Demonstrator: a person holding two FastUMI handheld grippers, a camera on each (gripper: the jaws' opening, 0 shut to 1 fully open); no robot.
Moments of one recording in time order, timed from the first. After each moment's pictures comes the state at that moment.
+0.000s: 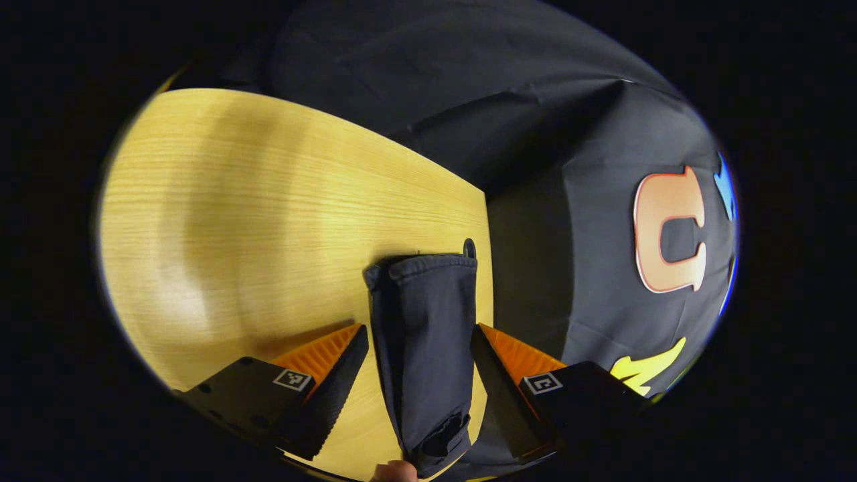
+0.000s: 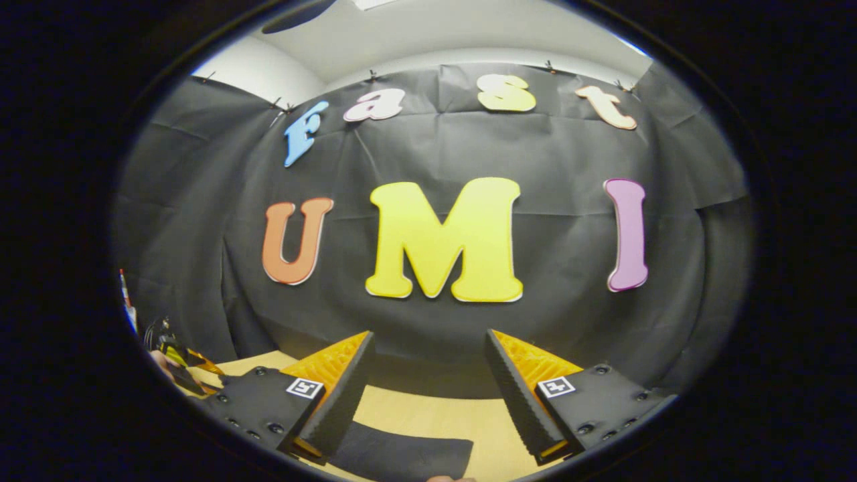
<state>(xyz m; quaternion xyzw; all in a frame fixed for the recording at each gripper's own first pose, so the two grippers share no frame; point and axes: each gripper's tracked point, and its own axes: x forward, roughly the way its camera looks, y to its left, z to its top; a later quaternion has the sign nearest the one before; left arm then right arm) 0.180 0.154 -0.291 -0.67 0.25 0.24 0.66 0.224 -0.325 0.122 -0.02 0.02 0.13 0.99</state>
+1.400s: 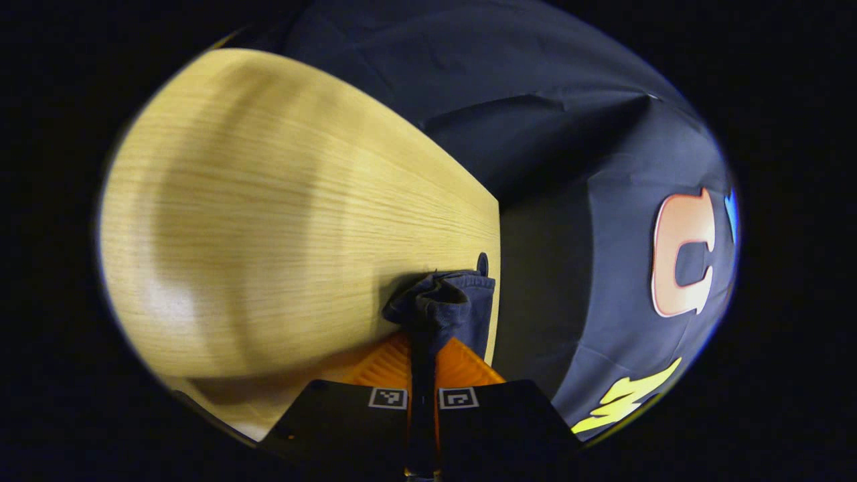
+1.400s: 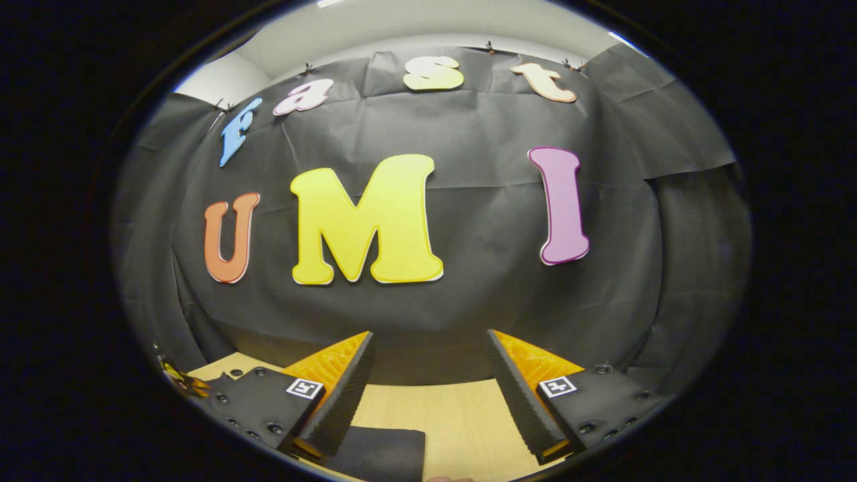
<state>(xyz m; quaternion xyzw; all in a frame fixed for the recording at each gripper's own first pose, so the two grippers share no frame) 0.219 0.161 -0.319 -0.66 0.23 0.24 0.67 0.247 -0.413 0.106 0.02 0.07 0.04 1.00</state>
